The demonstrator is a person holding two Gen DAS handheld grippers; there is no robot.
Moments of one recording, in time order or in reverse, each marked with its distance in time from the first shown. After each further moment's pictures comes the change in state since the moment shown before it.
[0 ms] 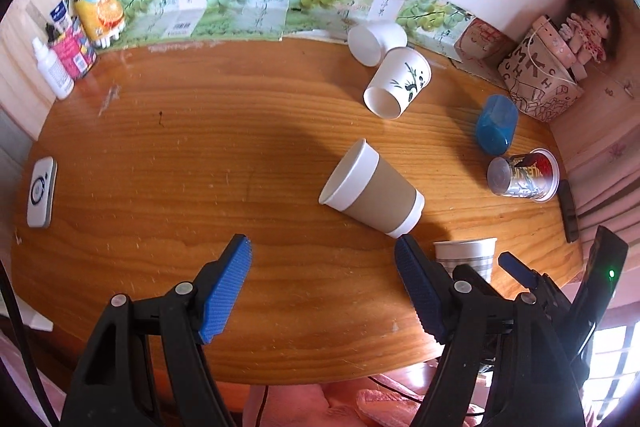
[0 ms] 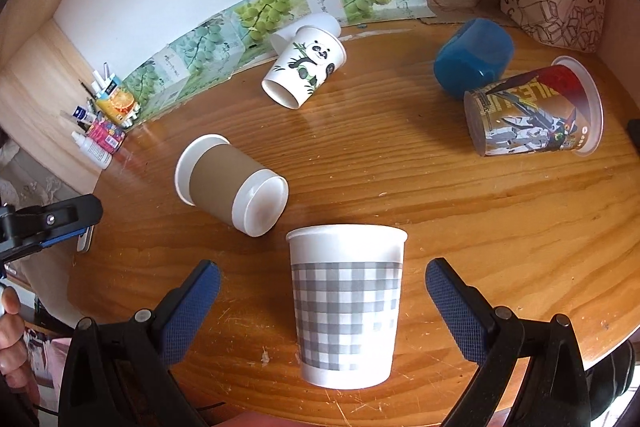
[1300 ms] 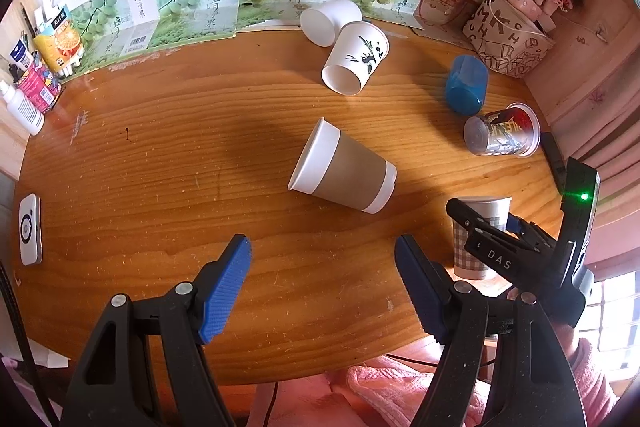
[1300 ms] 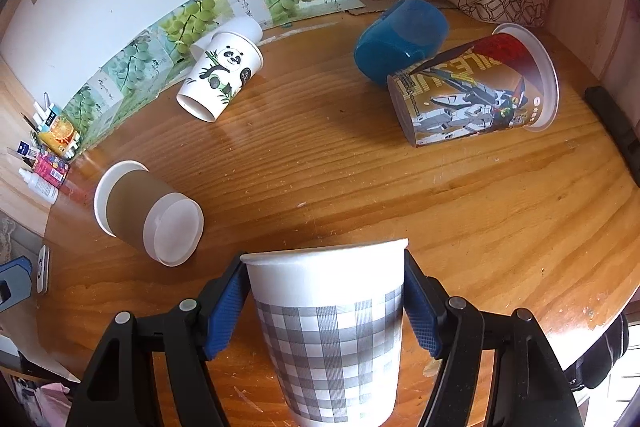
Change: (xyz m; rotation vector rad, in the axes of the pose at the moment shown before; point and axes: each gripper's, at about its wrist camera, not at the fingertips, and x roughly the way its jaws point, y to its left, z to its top) left arm 0.004 -0.019 -0.007 0.147 0.050 -0.050; right arm 0.013 -0.029 0.006 0.076 -0.036 -0.141
